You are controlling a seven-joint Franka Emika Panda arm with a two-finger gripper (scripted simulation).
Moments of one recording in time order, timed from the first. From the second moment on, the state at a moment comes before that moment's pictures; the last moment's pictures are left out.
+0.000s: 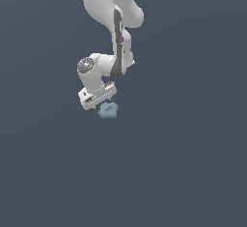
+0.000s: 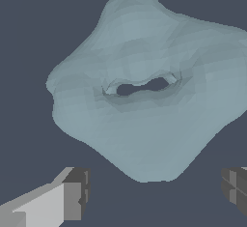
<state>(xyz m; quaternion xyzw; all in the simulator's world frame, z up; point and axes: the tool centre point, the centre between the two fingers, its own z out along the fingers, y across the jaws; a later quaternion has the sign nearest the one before) -0.149 -0.124 0.039 -0.96 -0.29 0.05 0.06</state>
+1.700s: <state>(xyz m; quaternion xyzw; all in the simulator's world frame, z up) -0.152 -0.107 0.090 -0.95 -0.29 0.05 0.06</state>
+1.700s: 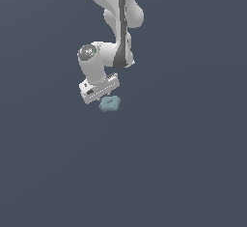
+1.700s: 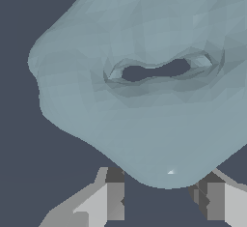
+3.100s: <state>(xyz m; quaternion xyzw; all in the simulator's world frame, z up) -0.145 -0.042 0.365 -0.95 -0.29 0.05 0.05</state>
